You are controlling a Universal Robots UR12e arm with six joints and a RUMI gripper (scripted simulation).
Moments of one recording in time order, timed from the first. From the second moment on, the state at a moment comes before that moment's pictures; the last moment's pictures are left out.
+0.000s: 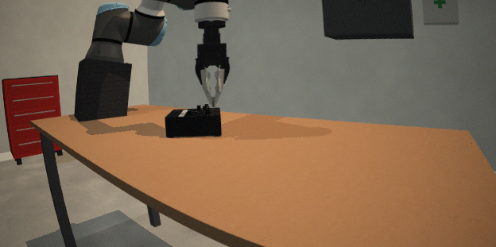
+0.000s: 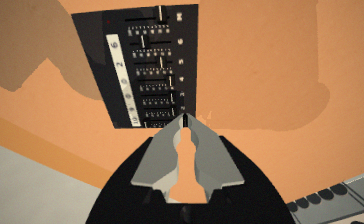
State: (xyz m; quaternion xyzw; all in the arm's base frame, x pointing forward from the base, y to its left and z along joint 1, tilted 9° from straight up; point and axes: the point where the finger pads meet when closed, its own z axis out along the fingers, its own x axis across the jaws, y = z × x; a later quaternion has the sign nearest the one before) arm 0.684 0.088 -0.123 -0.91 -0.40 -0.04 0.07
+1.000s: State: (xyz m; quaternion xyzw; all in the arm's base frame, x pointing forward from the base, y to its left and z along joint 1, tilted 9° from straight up) arm 0.684 0.090 -0.134 -0.91 -0.40 -0.04 0.07
